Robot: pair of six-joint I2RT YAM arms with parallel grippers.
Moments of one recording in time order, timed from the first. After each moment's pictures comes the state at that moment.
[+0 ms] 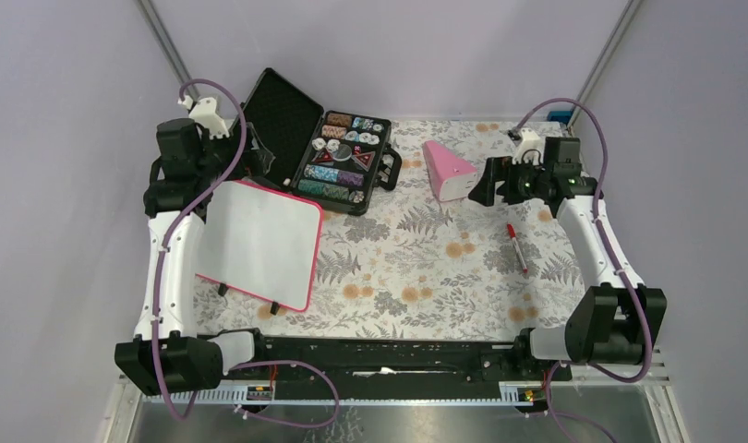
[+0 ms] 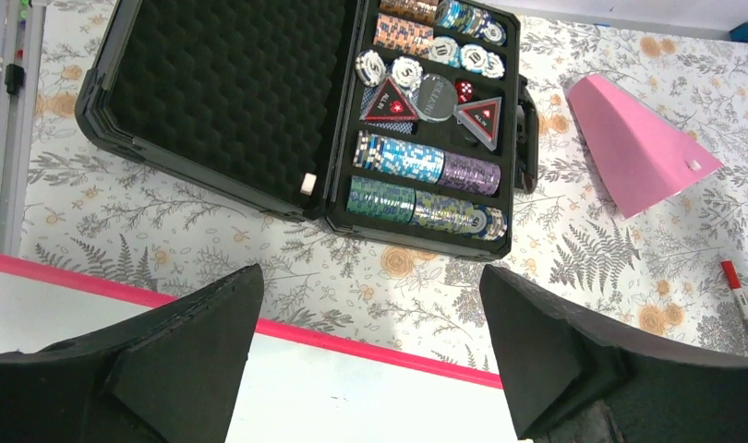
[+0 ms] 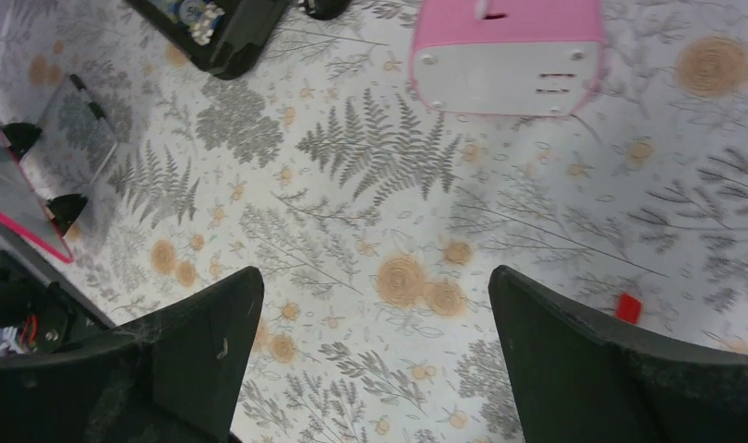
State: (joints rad) left arm 0.11 1.19 1.35 -0.60 0.31 -0.14; right arm -0.06 1.35 1.14 -0.57 -0.61 -0.04
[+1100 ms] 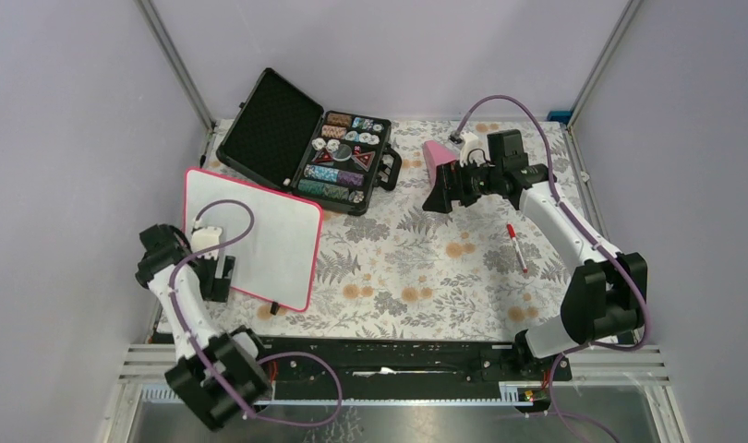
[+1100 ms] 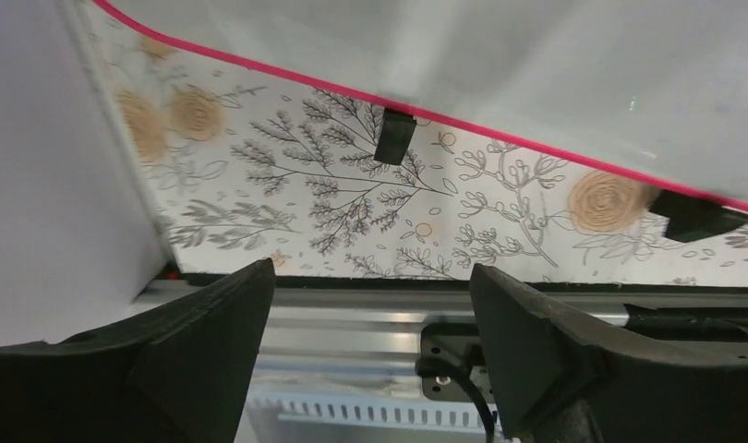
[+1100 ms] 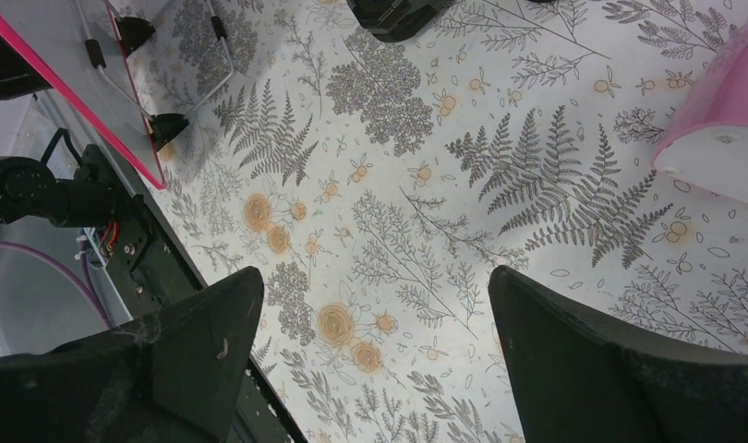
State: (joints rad) left arm 0.61 0.94 0.79 -1.03 0.11 0.70; right arm 0.24 1.50 1.22 -0.55 -0.70 0.00
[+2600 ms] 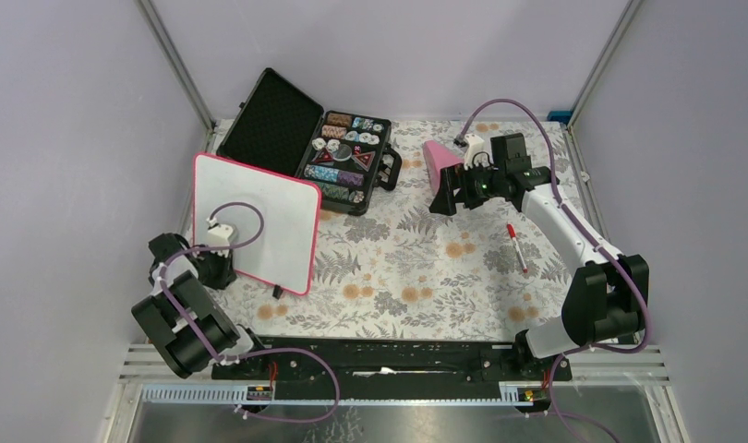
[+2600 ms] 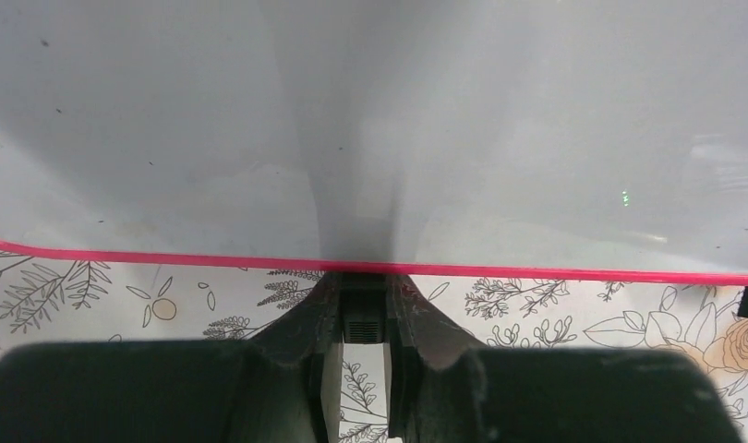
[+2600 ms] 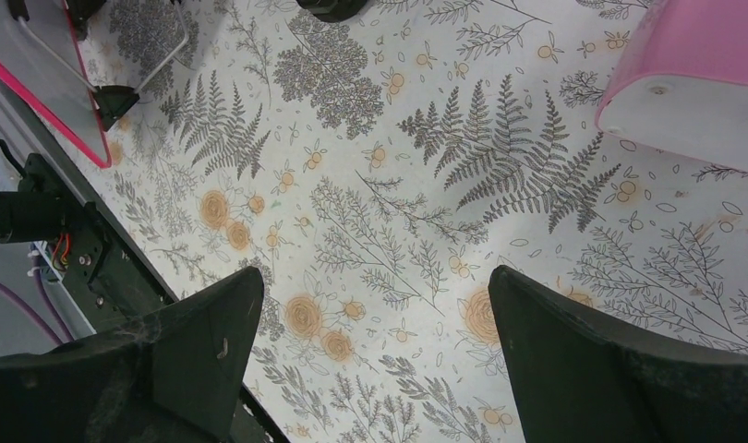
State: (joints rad) left arm 0.71 1.31 0.57 -0.48 0.59 0.95; right arm 0.23 1.48 1.19 -0.57 -0.61 -0.03
